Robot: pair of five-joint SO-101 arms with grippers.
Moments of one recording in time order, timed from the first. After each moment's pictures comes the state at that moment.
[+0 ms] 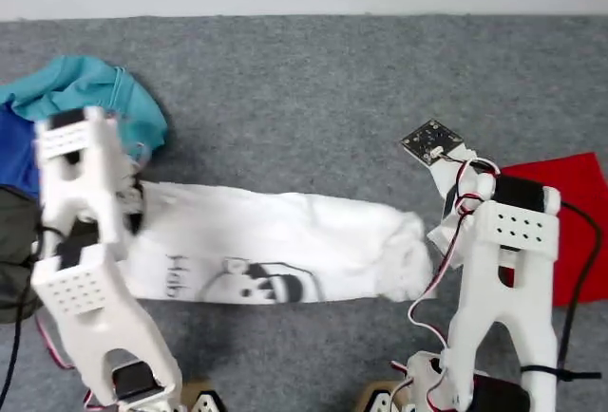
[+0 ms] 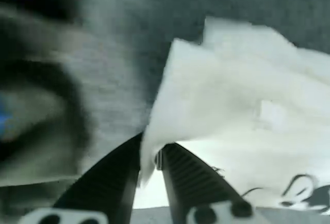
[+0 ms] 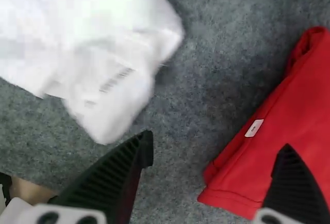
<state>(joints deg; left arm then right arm) -24.4 33.6 -16.6 99.2 3.2 10.5 -24.1 32.3 79.3 47.5</state>
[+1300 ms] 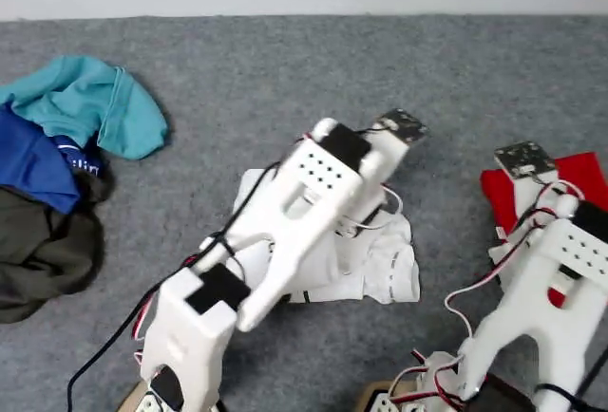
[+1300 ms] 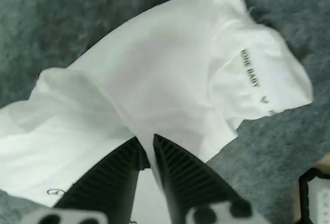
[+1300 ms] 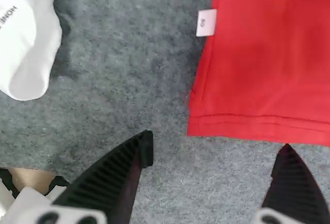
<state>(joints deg) 38.3 29.2 -27.5 99.4 5.1 32.5 -24.1 32.3 81.9 47.4</state>
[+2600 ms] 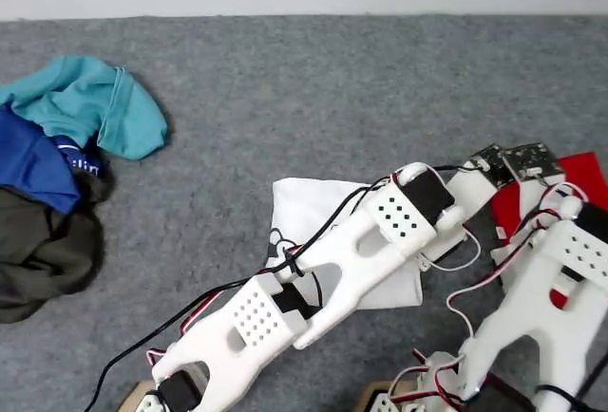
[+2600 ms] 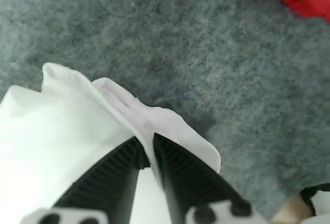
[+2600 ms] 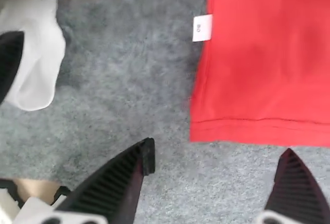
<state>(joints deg) 51.6 52.0 -58.1 98.7 8.7 33.0 -24.1 32.3 82.9 47.3</state>
